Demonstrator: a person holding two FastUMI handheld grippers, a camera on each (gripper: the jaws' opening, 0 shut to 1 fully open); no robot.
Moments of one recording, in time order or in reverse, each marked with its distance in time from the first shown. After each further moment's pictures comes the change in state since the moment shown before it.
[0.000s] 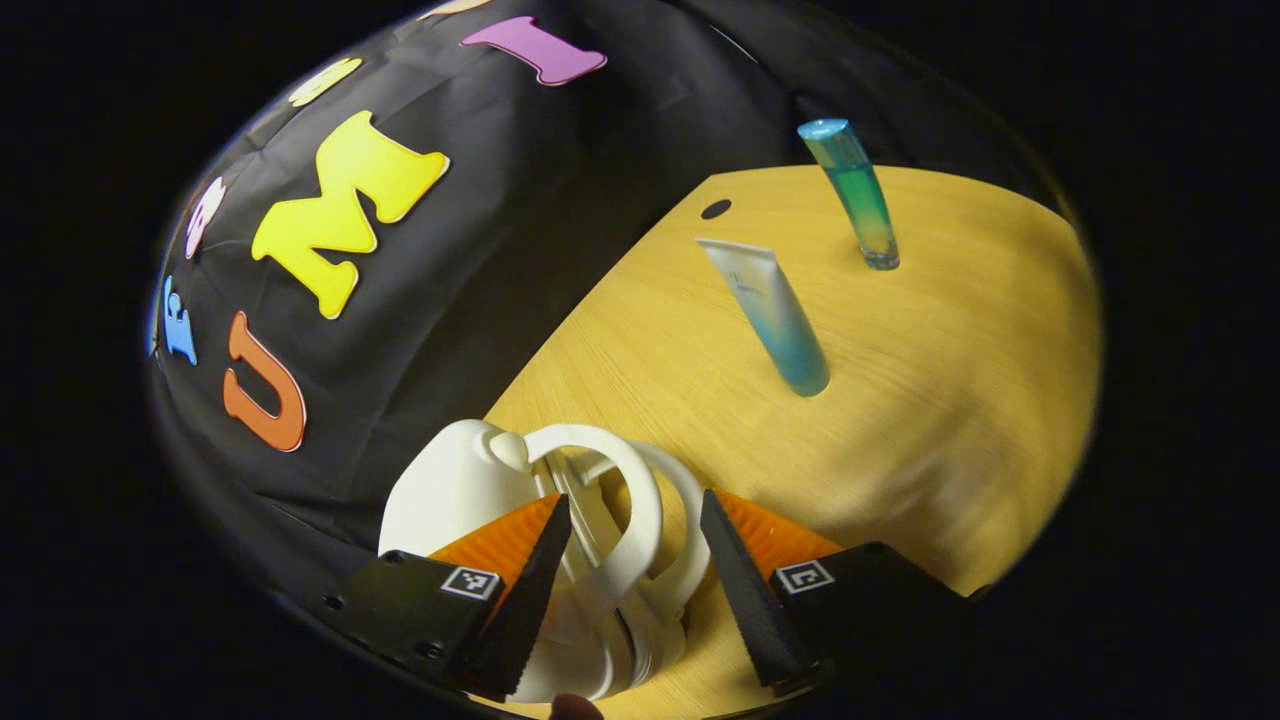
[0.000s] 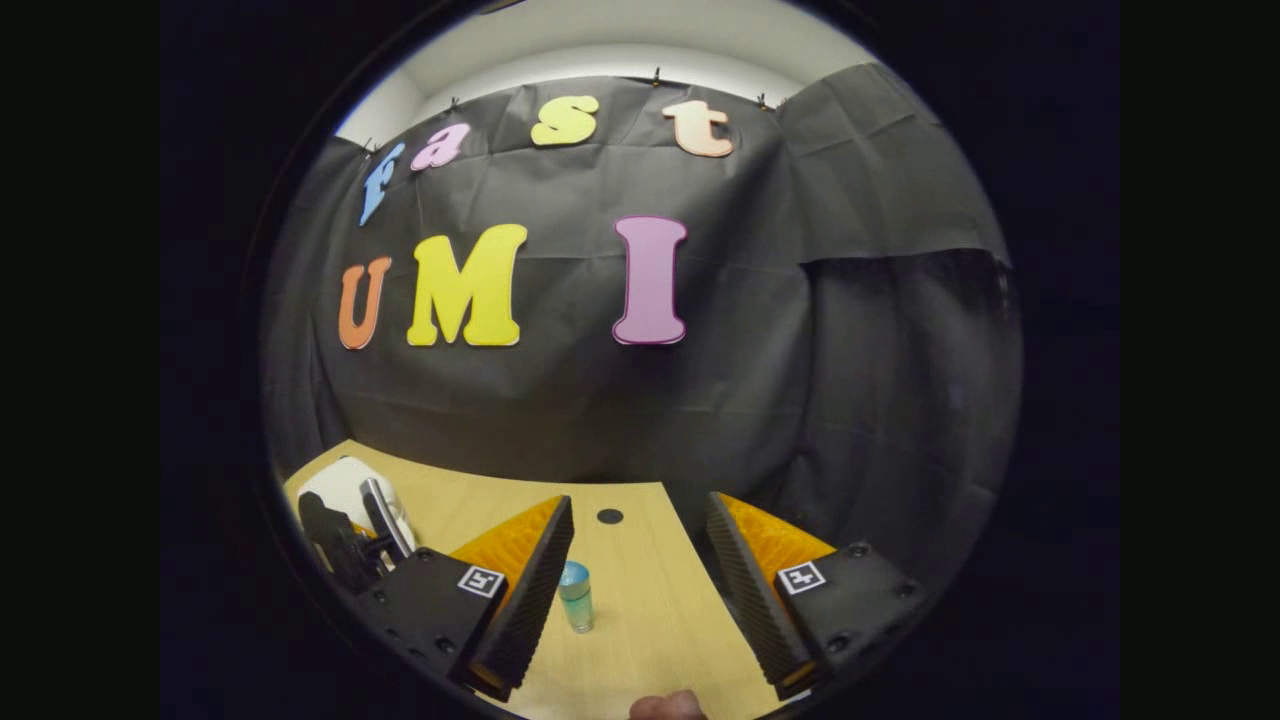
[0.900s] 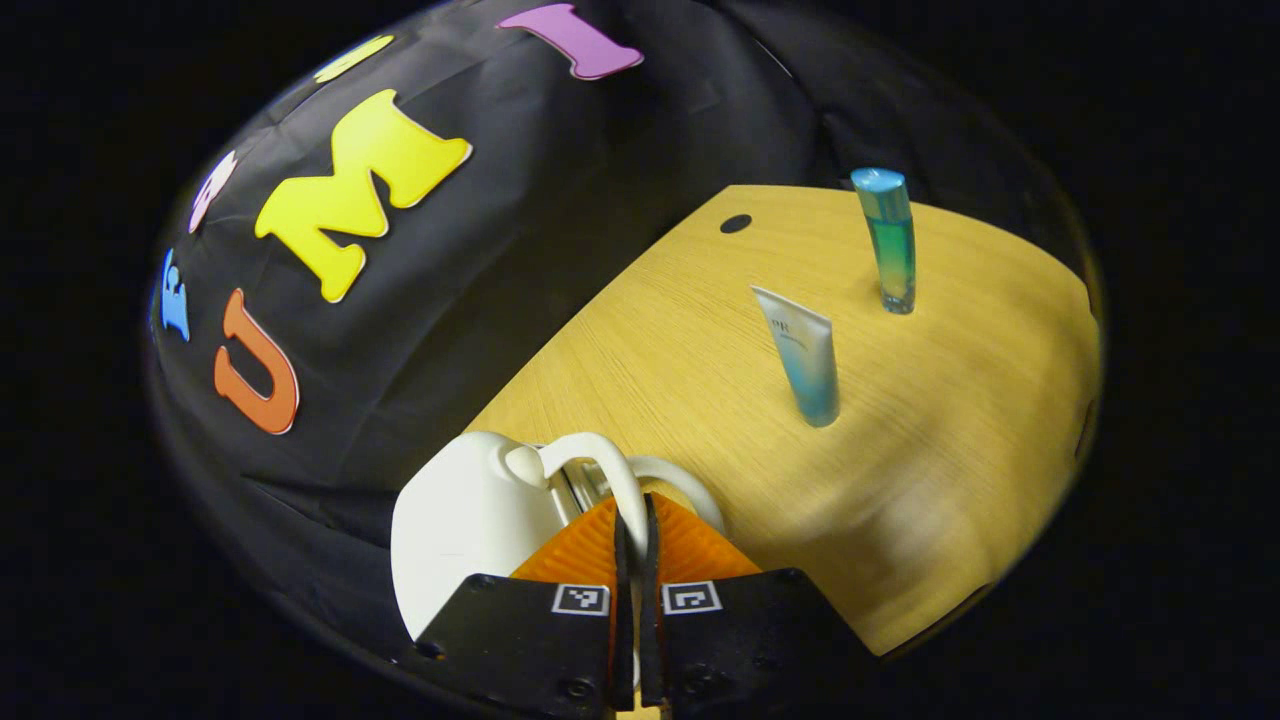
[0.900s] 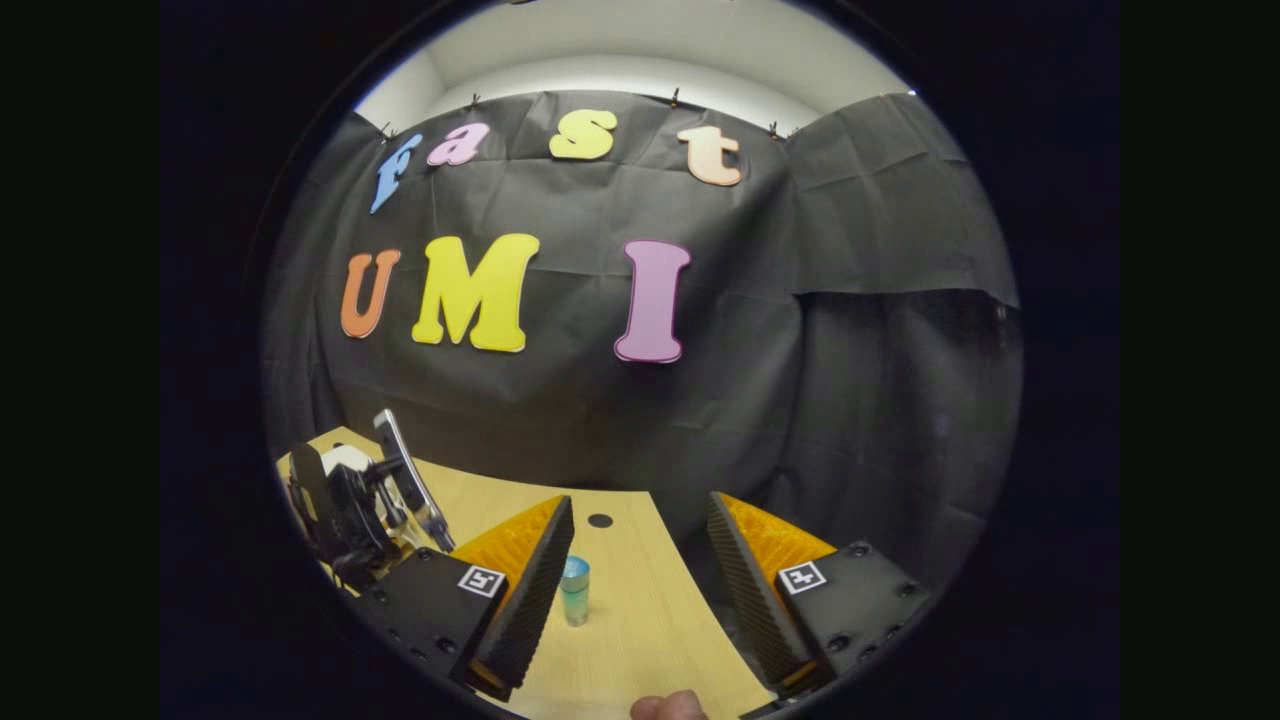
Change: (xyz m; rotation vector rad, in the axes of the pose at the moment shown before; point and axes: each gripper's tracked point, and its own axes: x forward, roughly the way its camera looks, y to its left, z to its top) left arm -0.034 0.028 0.028 -0.151 -0.022 -0.044; right arm -0.043 0.023 0.021 -0.080 -0.062 -0.052
